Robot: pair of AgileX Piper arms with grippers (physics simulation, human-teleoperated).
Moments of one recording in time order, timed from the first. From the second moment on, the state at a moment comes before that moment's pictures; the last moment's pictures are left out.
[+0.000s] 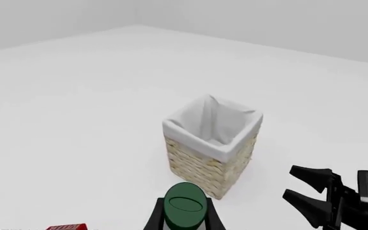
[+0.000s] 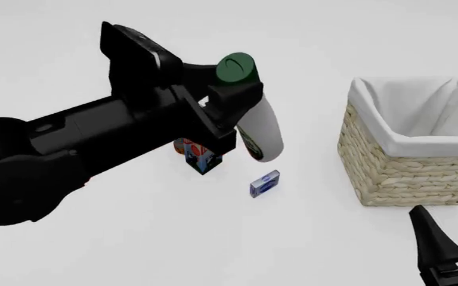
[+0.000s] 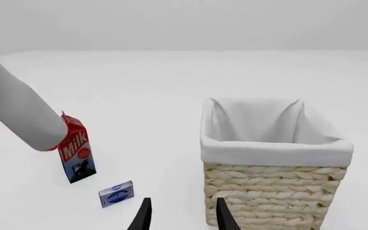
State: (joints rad) left arm -0.89 1.18 -0.95 -0.12 -0.01; right arm 0.11 0.00 -0.01 0.00 0.02
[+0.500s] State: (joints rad) left arm -0.88 1.28 -0.90 -0.21 -0.04; right arm 0.11 0.00 -0.02 0.00 0.02
